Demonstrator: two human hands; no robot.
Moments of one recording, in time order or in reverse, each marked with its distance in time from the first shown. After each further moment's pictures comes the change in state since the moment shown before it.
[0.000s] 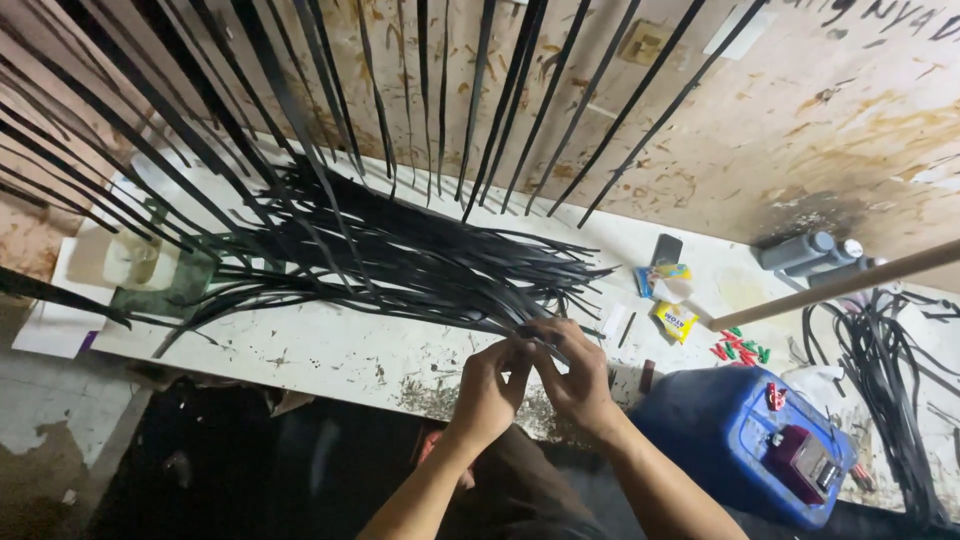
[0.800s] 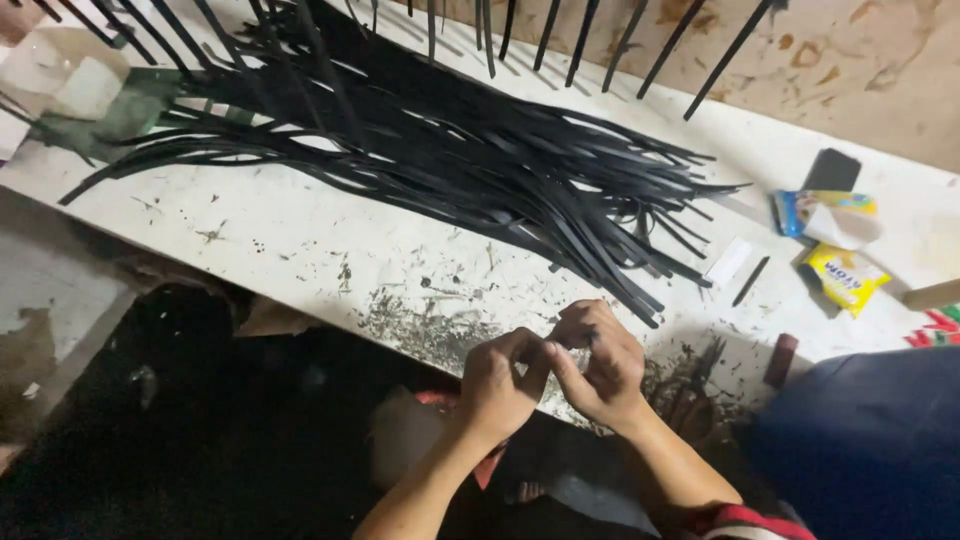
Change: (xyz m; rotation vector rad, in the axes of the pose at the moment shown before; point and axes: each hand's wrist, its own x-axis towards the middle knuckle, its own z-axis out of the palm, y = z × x) left_hand -0.168 -0.408 0.134 0.405 0.139 0.207; right_hand -0.326 0.277 0.036 0.157 -0.052 -0.385
